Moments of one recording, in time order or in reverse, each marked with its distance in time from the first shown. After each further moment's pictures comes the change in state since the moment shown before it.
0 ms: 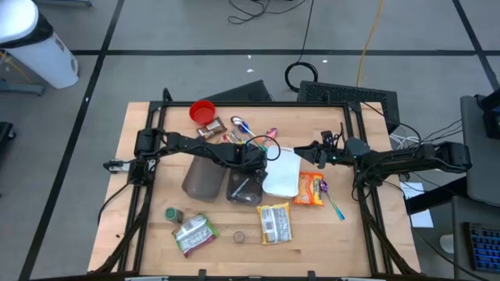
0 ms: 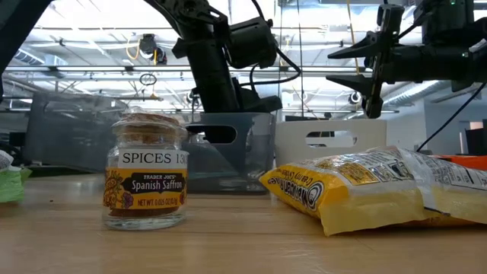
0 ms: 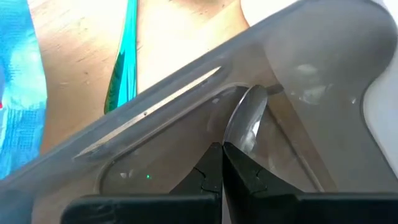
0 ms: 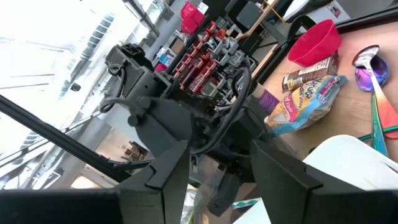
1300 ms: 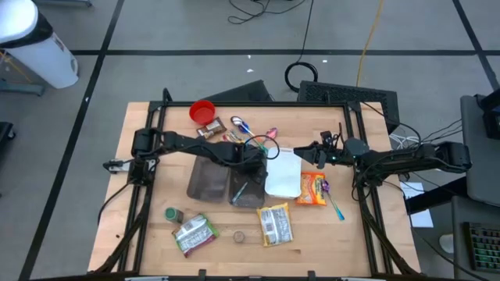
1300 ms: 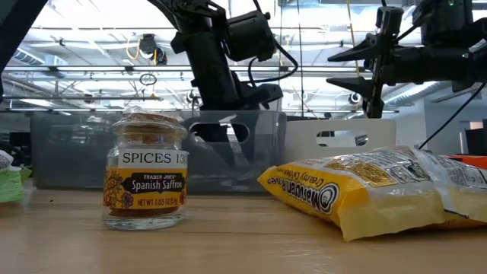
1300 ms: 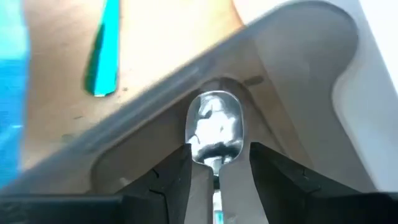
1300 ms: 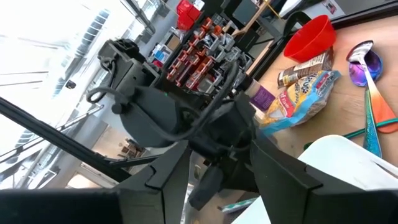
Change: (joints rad) left arm 0.005 -0.043 0.002 -0.010 0.076 -0.059; right arm 0.000 0.000 0.000 -0.025 -0.001 -0.003
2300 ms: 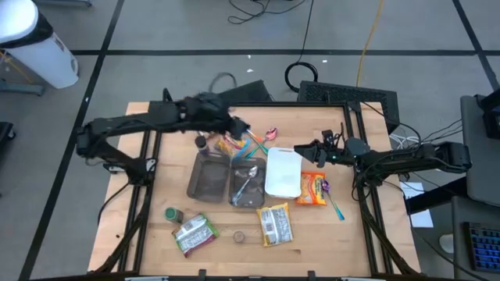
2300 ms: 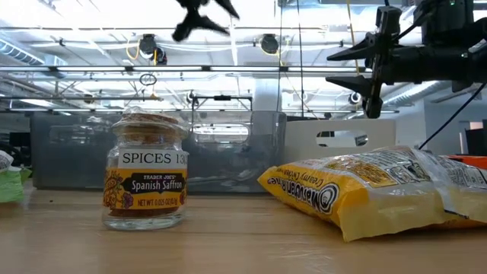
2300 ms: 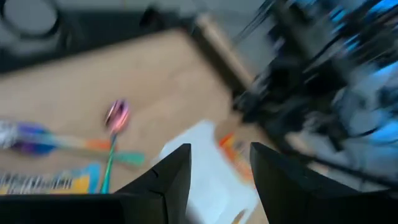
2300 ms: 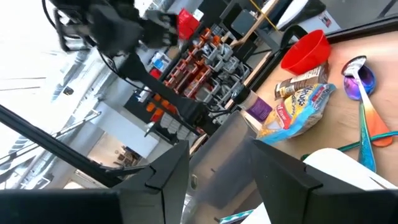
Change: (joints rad) left arm 0.184 -0.580 0.002 0.115 0.026 0.166; right arm -0.002 0.000 0.000 0.029 0.031 -0.019
